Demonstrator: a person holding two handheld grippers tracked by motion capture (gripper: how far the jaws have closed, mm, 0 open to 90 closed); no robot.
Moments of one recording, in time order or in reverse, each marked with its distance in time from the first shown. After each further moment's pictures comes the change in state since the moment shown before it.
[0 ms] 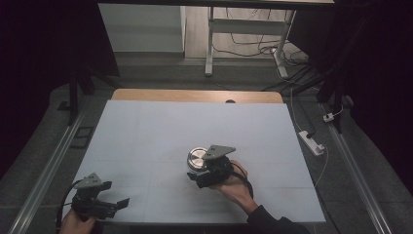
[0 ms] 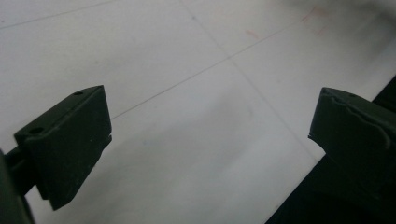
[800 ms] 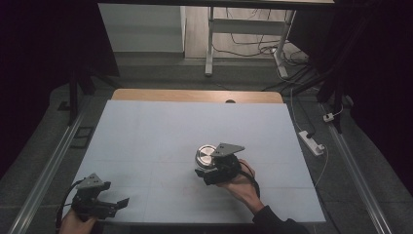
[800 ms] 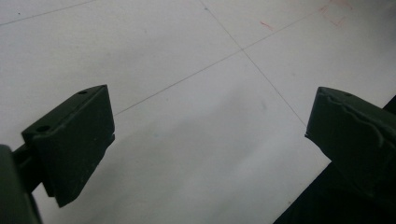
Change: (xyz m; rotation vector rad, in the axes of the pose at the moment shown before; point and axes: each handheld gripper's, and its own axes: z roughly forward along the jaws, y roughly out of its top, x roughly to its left) left arm -0.001 -0.001 0.001 0.035 0.059 0.007; right arm -0.015 -0.008 -0.014 -0.009 -0.047 0.025
